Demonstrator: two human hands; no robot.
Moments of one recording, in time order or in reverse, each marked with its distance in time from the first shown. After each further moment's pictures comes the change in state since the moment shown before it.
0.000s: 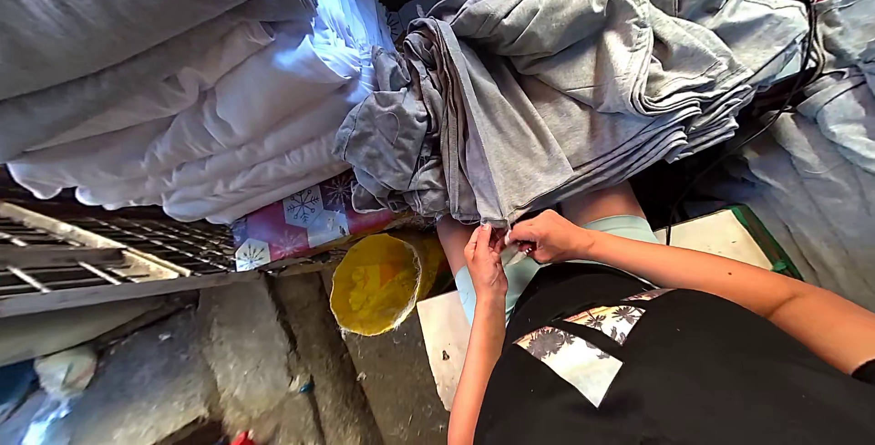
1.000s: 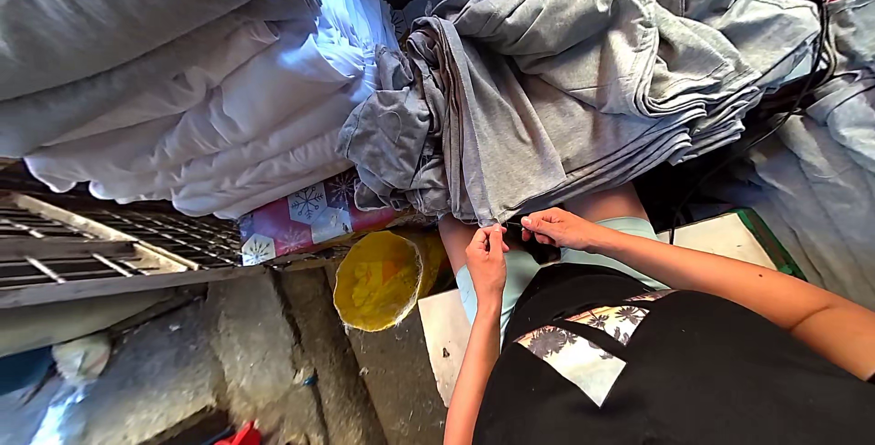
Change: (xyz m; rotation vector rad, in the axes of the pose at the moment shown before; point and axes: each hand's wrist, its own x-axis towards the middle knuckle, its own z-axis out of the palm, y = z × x) left_hand -0.007 0.009 -0.004 0.658 -0.070 0.259; right_hand -0.004 -0.006 -0.028 0.787 -0.107 0.805
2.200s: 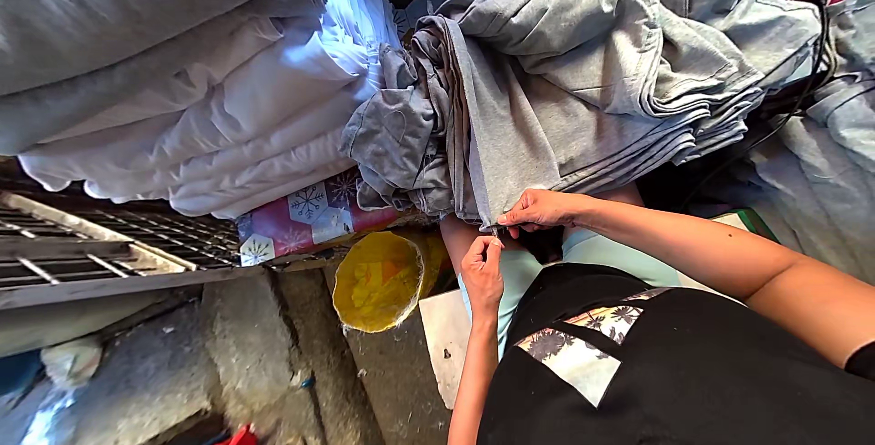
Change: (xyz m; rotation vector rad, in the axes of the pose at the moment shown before) left_hand -0.012 -0.001 -0.020 -0.032 0.017 0.137; right_hand 0.040 -0.048 -0.001 -0.027 -0.168 0.153
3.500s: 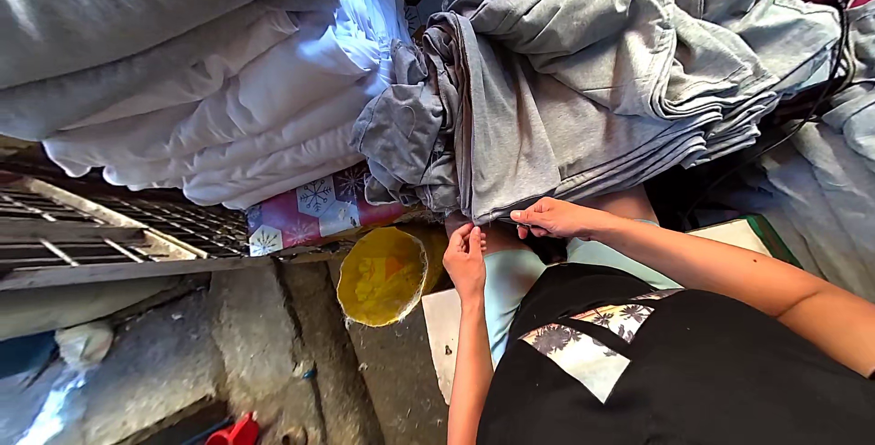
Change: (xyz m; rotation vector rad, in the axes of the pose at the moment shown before) left_hand 0.025 -0.026 -0.019 0.121 0.134 -0.063; right_hand -0.016 0.012 0.012 0.050 0.077 -0.026
